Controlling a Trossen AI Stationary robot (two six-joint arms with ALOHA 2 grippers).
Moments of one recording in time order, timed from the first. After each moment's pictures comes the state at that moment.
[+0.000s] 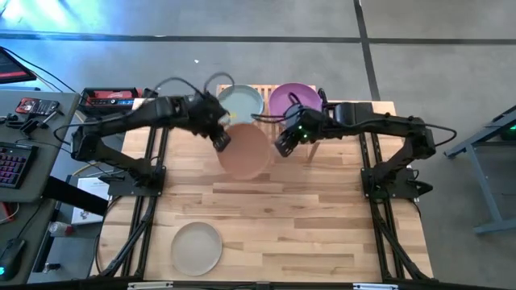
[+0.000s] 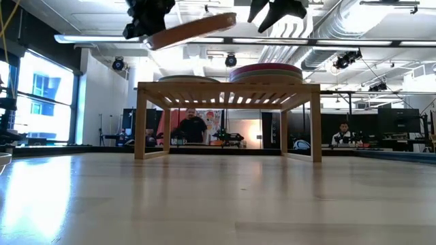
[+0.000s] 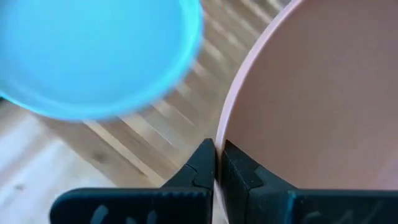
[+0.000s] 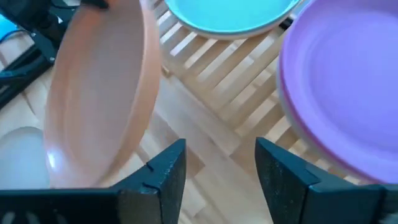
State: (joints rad) left arm 0.30 1.33 1.39 -1.00 -0.06 -0.42; right arm -0.07 1.58 1.75 -1.10 0.26 0.63
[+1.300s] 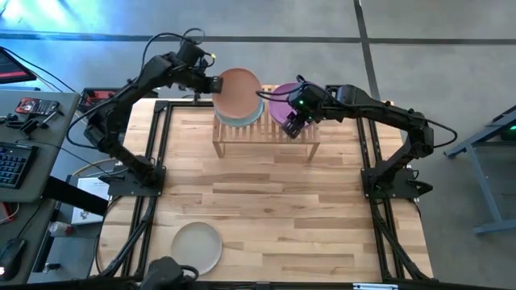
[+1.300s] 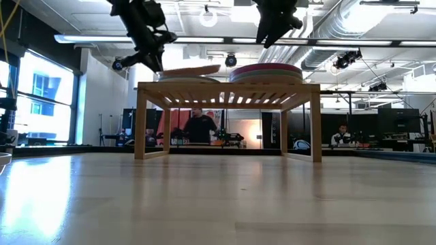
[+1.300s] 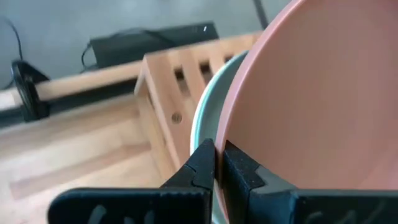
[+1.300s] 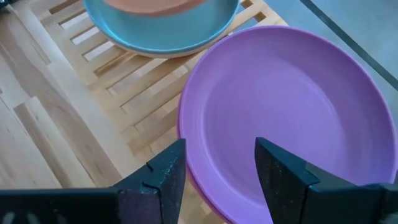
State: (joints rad) left arm 0.88 1.54 1.53 -0.97 0.15 -0.46; right arm -0.27 1.59 1.75 -1.12 0.28 0.29
